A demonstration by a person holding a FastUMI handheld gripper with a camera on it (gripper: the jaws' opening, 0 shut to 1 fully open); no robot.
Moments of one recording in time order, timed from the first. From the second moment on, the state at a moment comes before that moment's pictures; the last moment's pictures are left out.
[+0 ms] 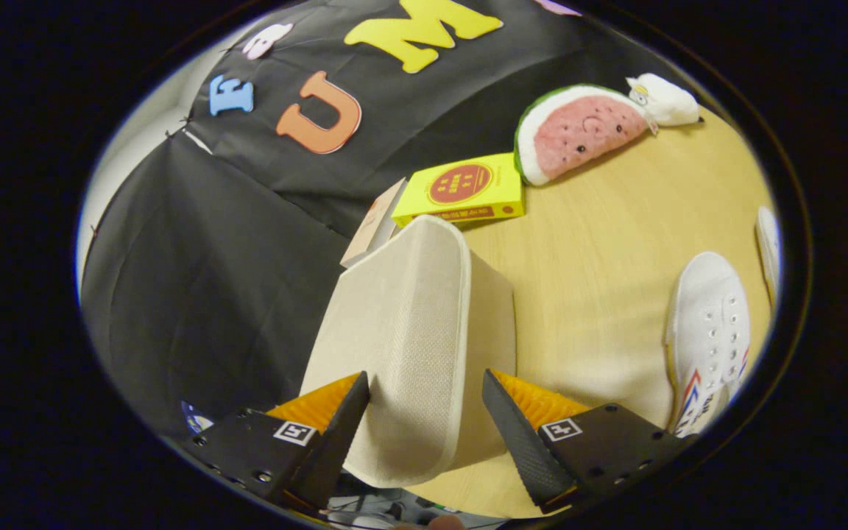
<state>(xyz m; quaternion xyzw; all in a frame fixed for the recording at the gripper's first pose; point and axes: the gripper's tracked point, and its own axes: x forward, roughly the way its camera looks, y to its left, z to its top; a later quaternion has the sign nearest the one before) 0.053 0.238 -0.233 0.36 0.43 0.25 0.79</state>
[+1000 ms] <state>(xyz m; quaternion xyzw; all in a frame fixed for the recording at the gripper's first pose) 0.050 0.232 -0.142 0.39 0.44 0.27 0.76</state>
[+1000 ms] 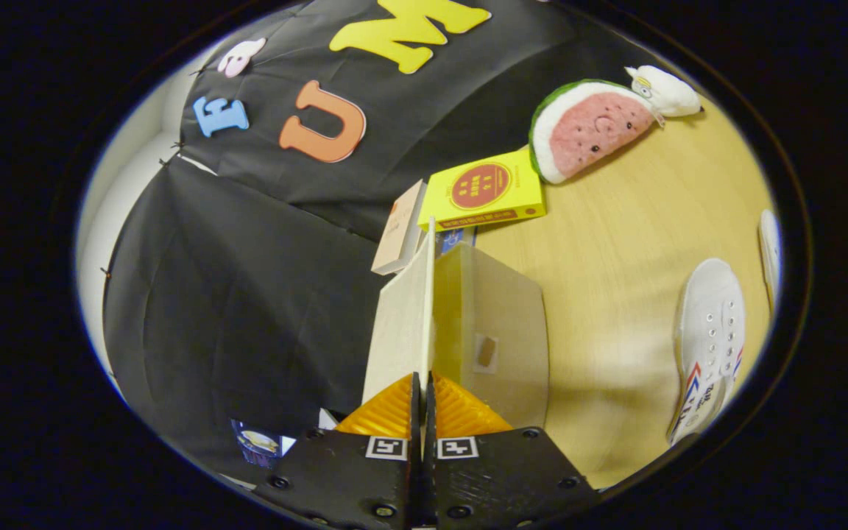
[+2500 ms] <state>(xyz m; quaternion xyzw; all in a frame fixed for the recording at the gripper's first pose) 0.046 0.448 0.019 0.11 0.27 0.38 0.88</state>
